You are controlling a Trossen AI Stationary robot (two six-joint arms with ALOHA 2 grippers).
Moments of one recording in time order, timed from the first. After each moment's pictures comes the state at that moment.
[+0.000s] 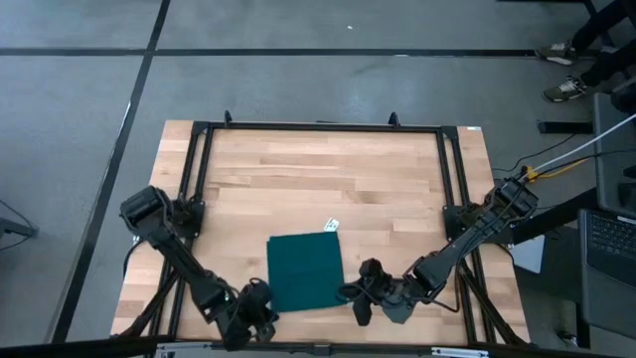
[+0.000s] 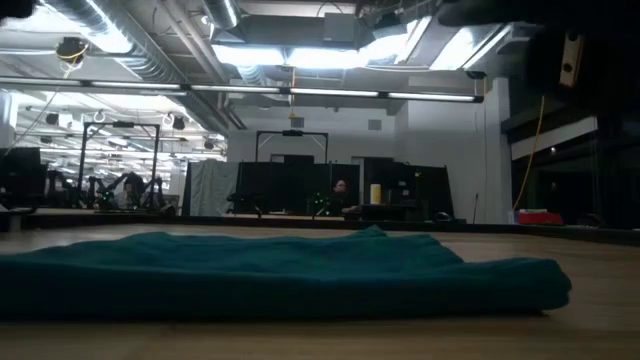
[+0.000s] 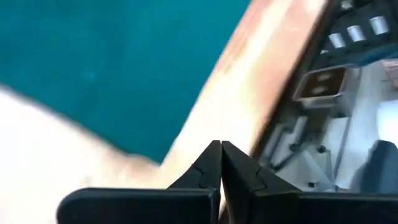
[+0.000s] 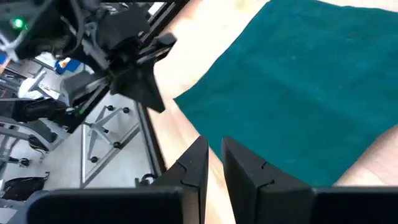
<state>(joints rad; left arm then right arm) -0.90 1.85 1.04 -0.13 -0.51 -1.57 0.76 1.74 1.01 0.09 0.64 1.22</state>
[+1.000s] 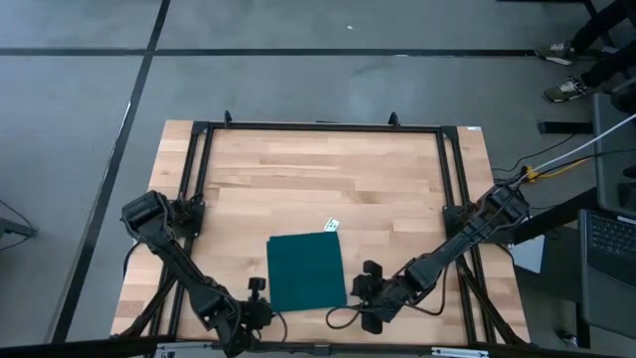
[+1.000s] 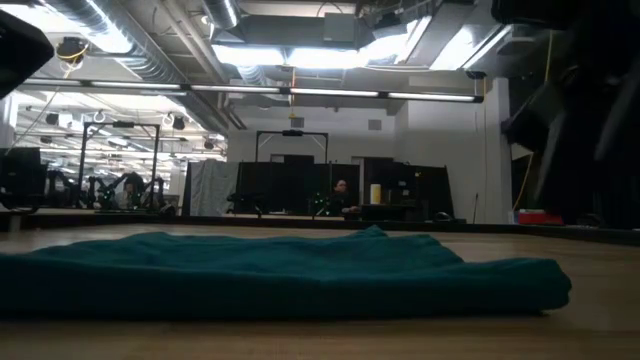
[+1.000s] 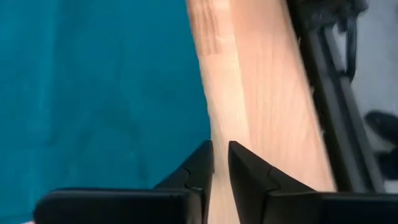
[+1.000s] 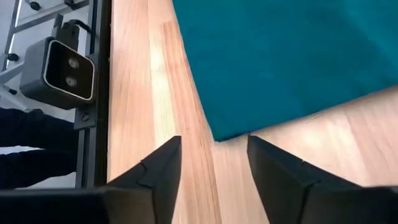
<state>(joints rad) -0.92 1.88 1.11 -0.31 -0.56 -0.72 0.72 1.83 1.01 -0.08 0.29 0.83</state>
